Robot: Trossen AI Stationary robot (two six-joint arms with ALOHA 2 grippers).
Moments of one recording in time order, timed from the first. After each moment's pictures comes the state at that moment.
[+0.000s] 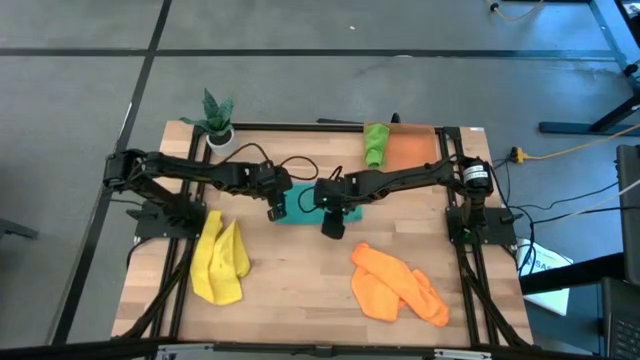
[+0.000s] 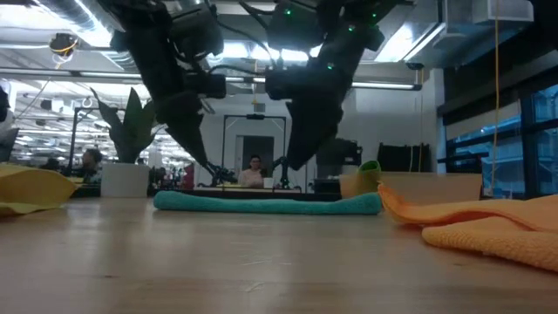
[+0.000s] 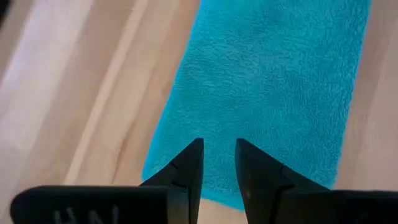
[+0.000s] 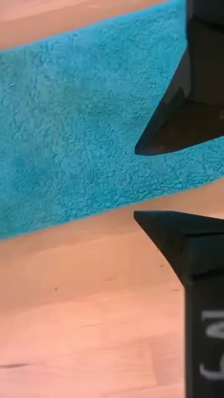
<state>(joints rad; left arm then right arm) 0.17 1.43 0.80 -0.43 -0.19 -0.09 -0.03 1.94 1.42 -0.62 0.00 0.21</state>
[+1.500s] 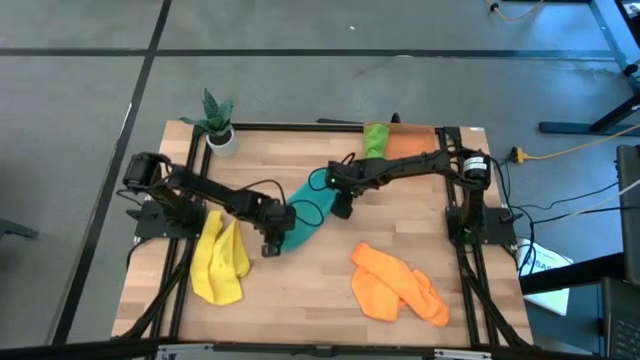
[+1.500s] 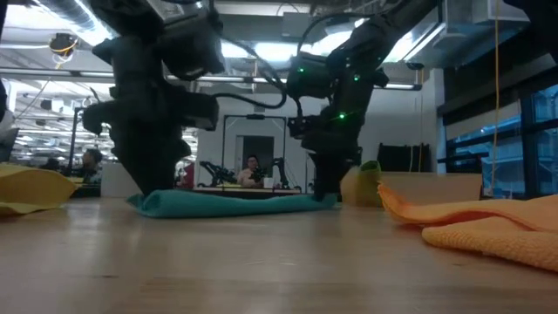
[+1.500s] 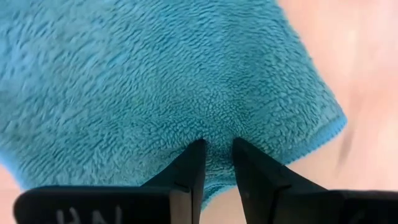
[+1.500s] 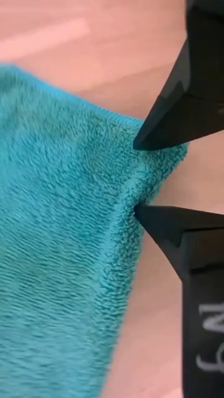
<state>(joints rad) -0.09 1.62 0.80 -0.42 0.03 -0.23 -0.20 1.95 1.25 -0.53 0.10 0.14</state>
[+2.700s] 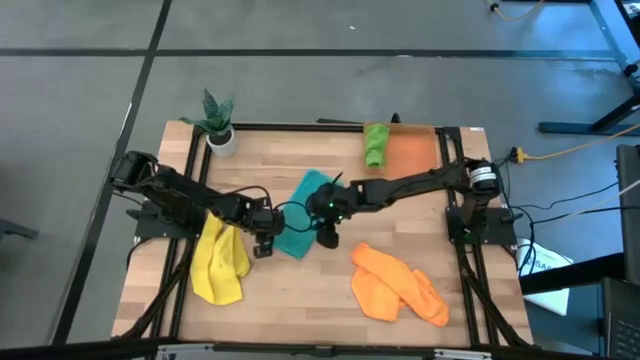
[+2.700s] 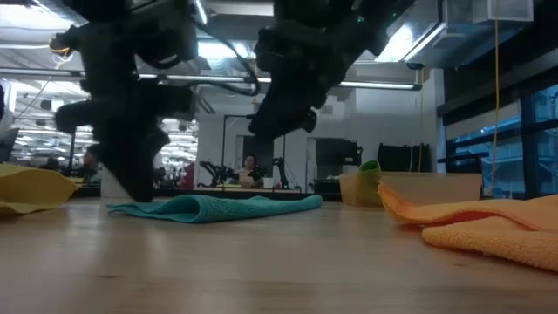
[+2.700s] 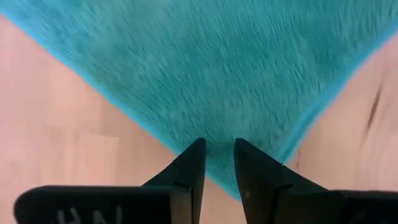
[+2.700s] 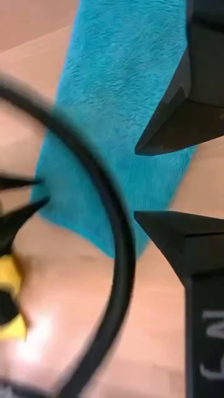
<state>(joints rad) -0.16 1.51 0.71 -0.45 -0.11 -0.31 0.02 1.90 1.30 -0.23 -0.11 0.22</state>
